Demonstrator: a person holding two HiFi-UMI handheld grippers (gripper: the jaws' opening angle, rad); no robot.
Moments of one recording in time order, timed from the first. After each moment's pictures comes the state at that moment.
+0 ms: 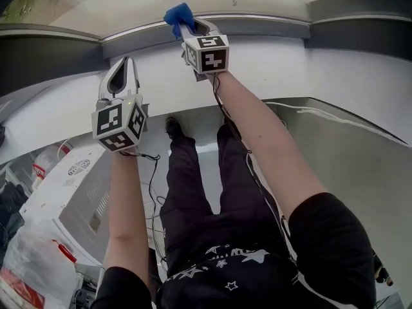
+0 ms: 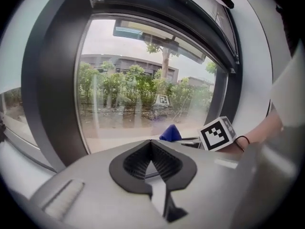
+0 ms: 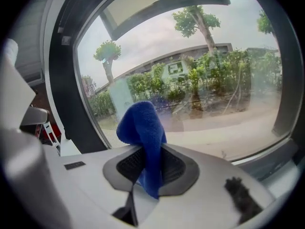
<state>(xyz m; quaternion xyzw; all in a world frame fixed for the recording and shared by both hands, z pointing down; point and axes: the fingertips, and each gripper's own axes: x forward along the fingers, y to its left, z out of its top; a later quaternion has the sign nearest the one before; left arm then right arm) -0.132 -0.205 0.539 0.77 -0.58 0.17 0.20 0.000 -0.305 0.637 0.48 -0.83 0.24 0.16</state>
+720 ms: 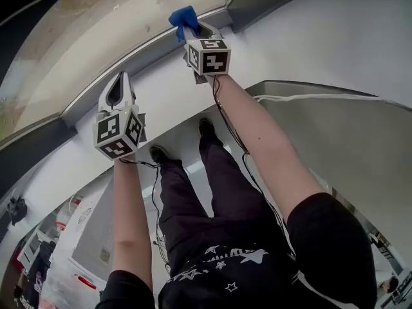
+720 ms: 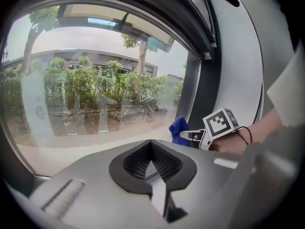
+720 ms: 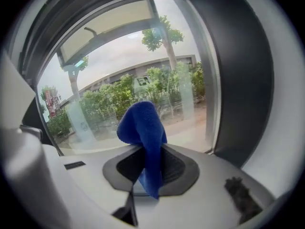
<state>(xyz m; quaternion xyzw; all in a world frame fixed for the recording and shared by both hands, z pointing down) 0.130 -0.248 0.530 0.84 -0.46 0.19 0.19 0.336 -0.311 0.600 0.65 -0.71 0.26 0.11</state>
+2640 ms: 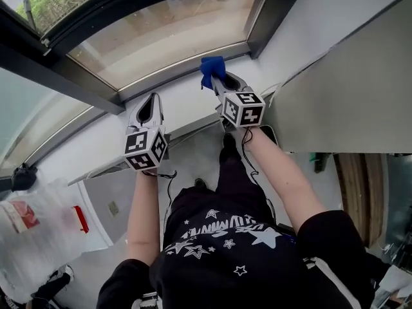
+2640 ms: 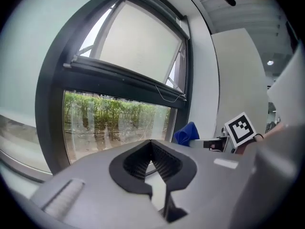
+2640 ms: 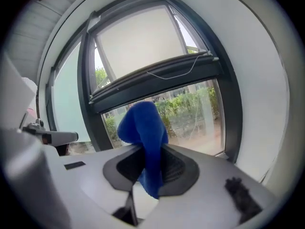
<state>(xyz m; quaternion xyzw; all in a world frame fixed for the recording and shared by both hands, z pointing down) -0.031 -0.021 0.312 0.87 -0.47 0.07 0.13 0.157 -0.042 0.348 0.60 -0.78 0.19 0.04</state>
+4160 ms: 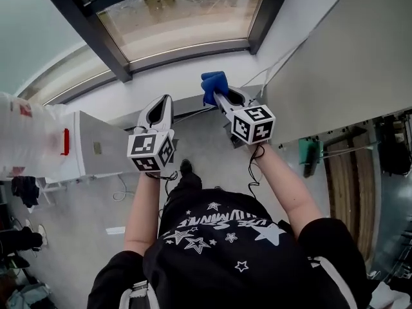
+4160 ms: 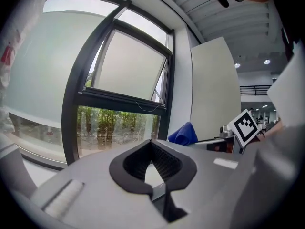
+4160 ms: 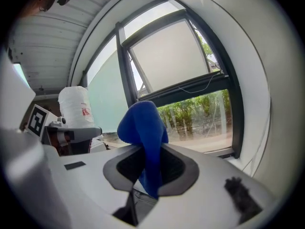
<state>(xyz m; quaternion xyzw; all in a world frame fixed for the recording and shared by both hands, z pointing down) -0.003 0.219 0.253 0.87 -0.49 0.05 0.11 0.138 0.203 0.284 0.48 -0.86 0.17 0.05</state>
